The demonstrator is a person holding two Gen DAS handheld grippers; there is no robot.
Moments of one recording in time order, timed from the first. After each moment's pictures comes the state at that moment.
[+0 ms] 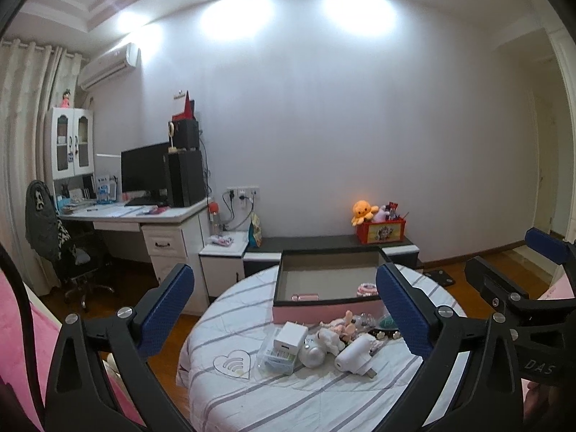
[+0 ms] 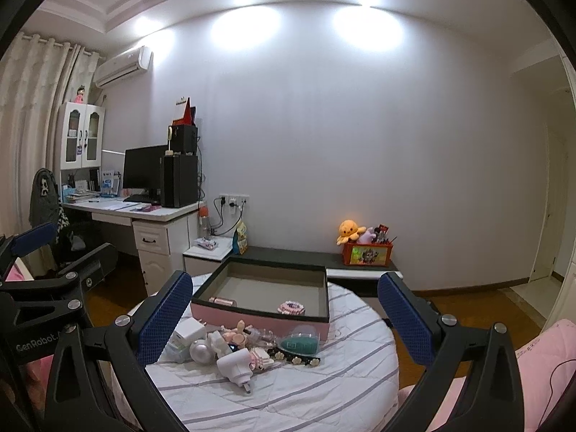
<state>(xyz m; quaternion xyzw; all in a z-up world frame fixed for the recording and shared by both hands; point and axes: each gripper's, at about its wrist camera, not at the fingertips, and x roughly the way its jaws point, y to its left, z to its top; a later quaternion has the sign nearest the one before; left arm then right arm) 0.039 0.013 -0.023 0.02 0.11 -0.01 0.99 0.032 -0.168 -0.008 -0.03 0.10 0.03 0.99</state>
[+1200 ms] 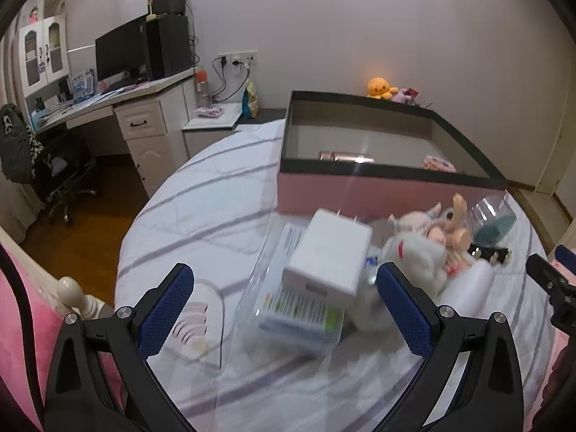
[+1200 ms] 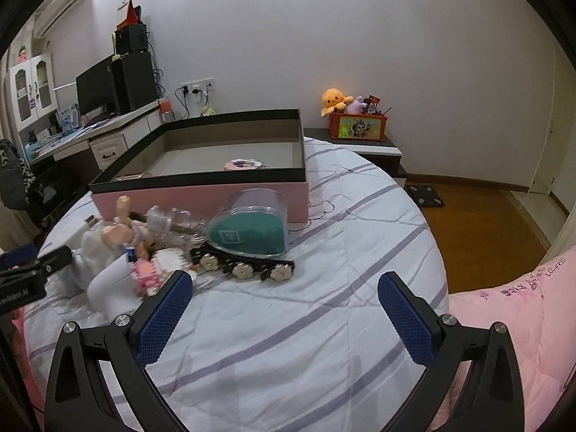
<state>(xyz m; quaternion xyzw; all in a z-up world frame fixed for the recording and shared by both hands) 0.227 0.037 -0.190 -0.01 0.35 -0.01 0.94 0.181 -0.228 -0.166 0.02 0.33 -0.01 0.94</state>
